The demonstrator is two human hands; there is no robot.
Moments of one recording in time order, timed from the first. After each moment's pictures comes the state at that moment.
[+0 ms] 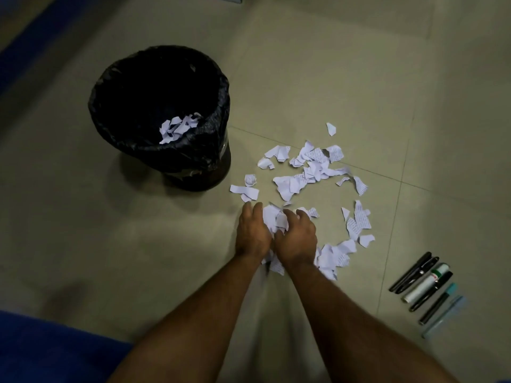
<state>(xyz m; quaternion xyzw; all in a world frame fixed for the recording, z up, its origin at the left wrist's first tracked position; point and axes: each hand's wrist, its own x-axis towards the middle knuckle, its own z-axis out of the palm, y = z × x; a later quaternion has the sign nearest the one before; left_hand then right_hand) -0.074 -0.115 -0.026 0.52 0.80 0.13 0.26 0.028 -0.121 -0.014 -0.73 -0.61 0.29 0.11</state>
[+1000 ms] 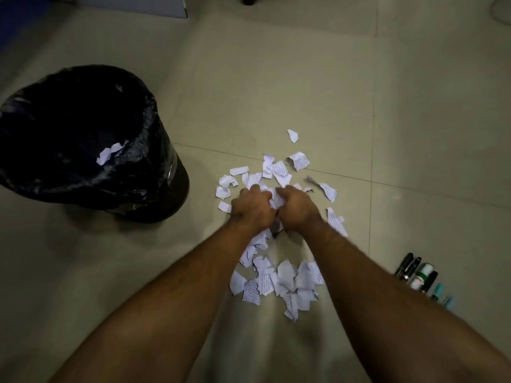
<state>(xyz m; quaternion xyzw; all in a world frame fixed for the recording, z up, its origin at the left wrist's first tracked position) -0.025 0.004 -0.010 0.72 0.66 -0.07 0.22 0.105 0.006 -0.014 -0.67 -0.66 0.35 0.06</state>
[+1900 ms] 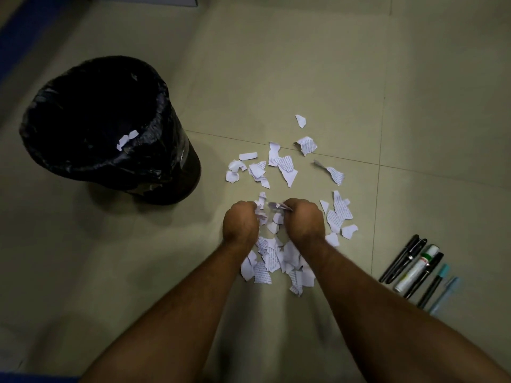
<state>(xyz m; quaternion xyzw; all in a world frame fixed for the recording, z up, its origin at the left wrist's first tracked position) -0.046 -0.065 -0.012 0.61 0.77 -0.02 0.21 0.094 -0.064 -0.010 -0.70 -0.63 0.31 0.12</state>
